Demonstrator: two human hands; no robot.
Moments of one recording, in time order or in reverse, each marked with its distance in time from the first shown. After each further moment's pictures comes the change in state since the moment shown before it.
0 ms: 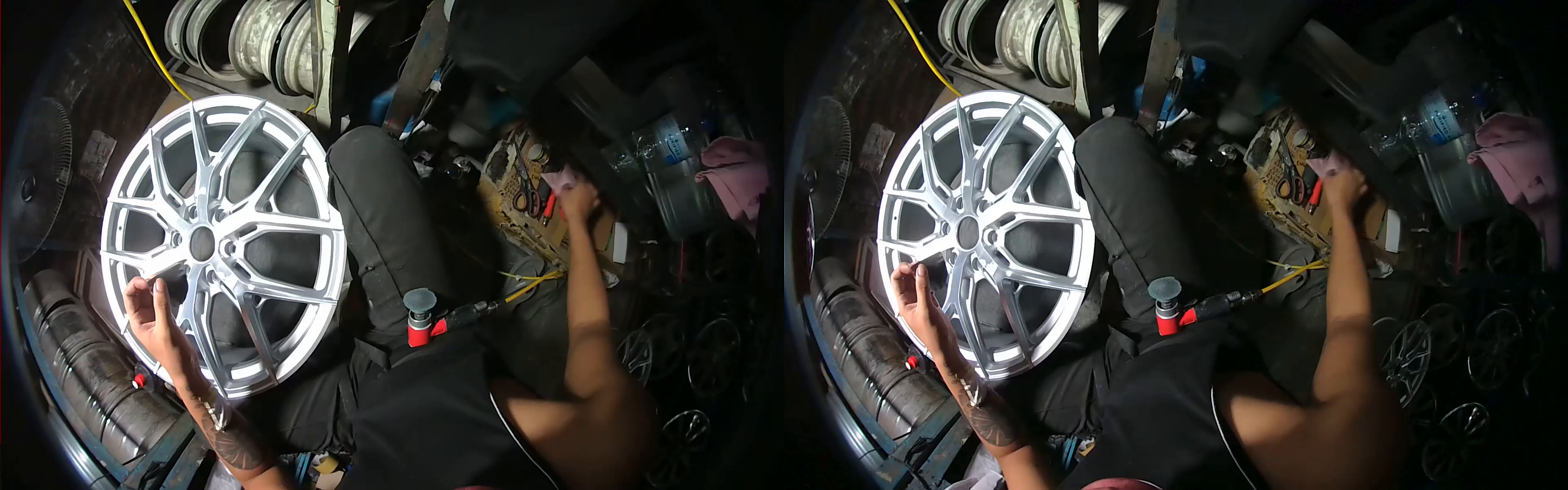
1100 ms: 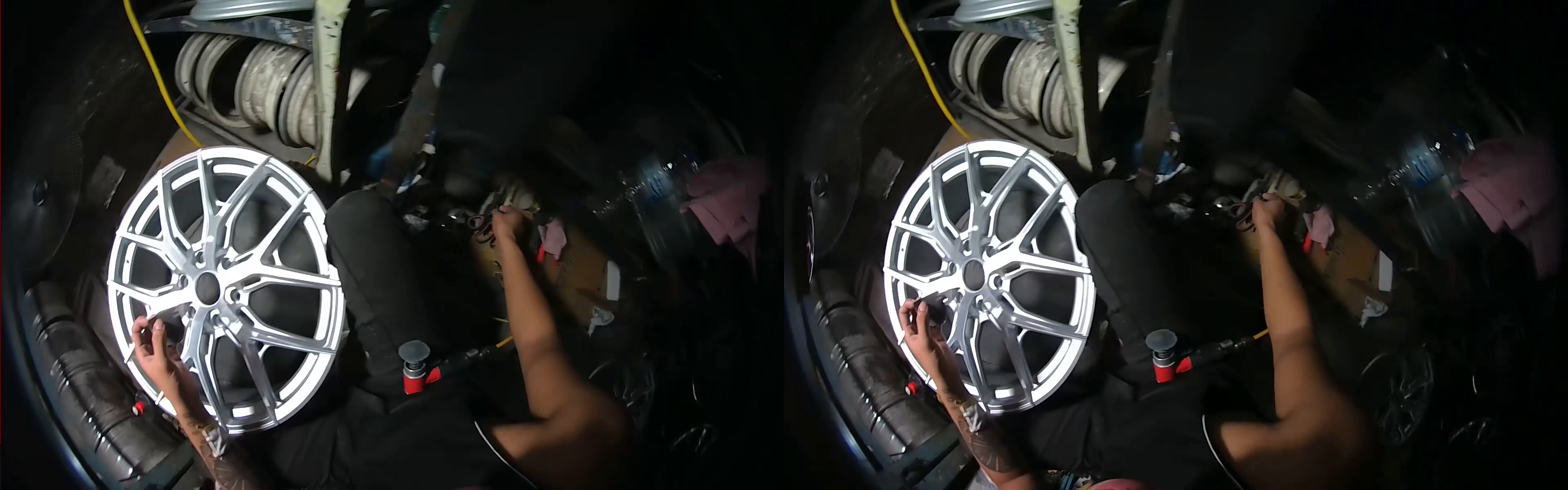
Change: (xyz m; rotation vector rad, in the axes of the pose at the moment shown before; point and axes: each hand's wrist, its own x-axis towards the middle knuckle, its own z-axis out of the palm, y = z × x) left_hand 0.011 -0.021 -0.025 -0.156 0.128 -0.107; right_hand -0.017 -0.145 0.110 0.807 -0.135 0.242
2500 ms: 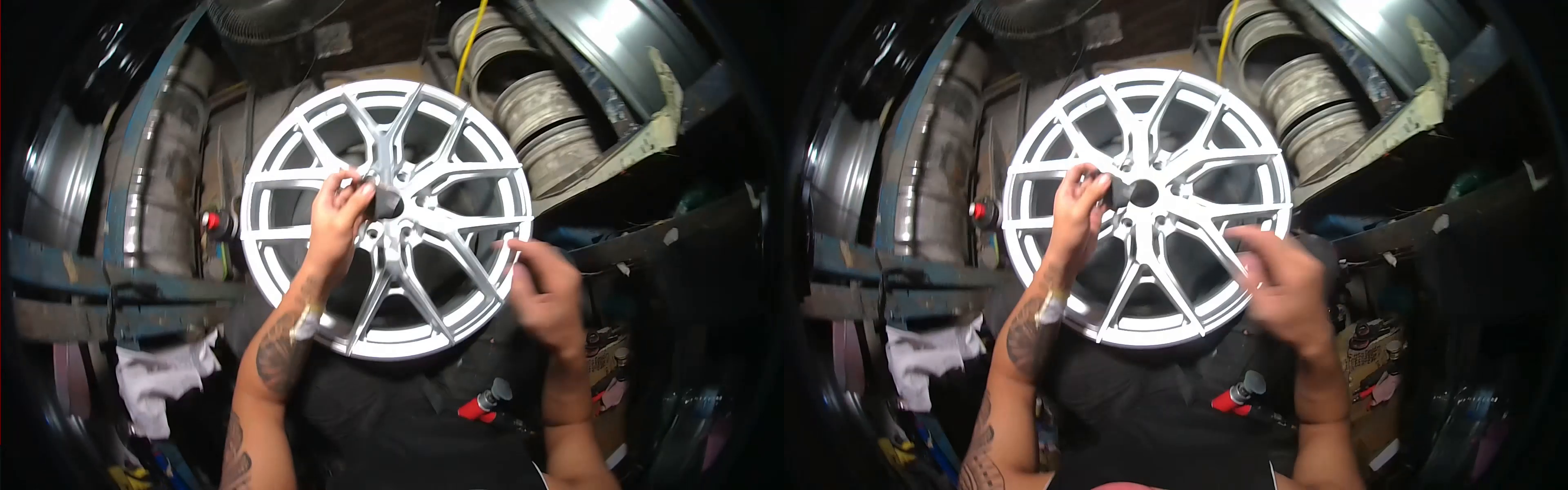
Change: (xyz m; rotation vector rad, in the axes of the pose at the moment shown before) left_hand -0.010 0.006 0.032 -0.337 0.011 -0.116; right_hand -0.332 -0.385 -0.151 0.441 -1.055 -1.366
